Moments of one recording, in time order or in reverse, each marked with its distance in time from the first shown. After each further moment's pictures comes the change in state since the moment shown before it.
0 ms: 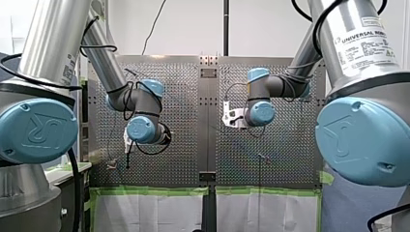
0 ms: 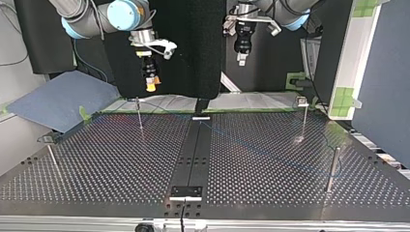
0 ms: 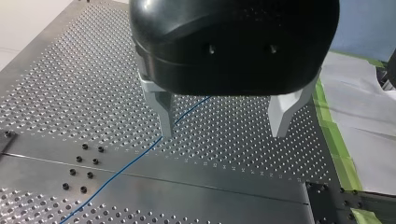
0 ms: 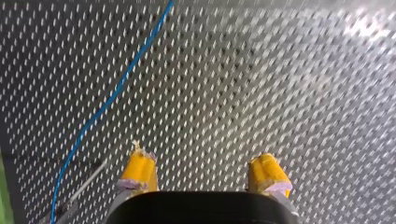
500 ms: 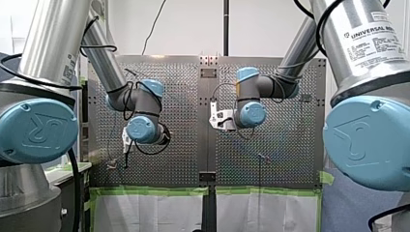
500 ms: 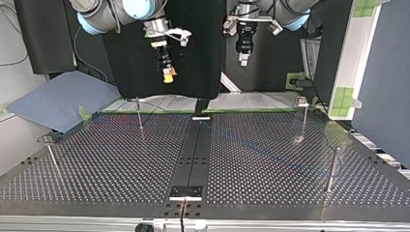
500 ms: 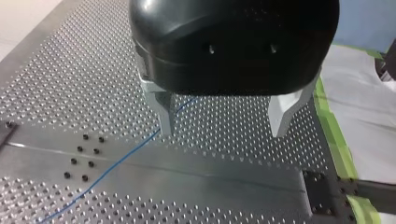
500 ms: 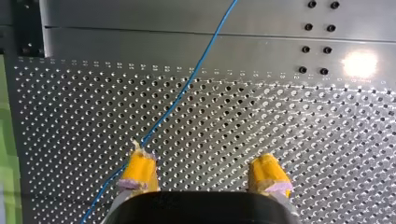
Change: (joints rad) left arm 0.003 0.001 0.000 -0.011 -0.036 0.001; right arm 0.104 0.001 0.019 -0.007 0.012 -0.004
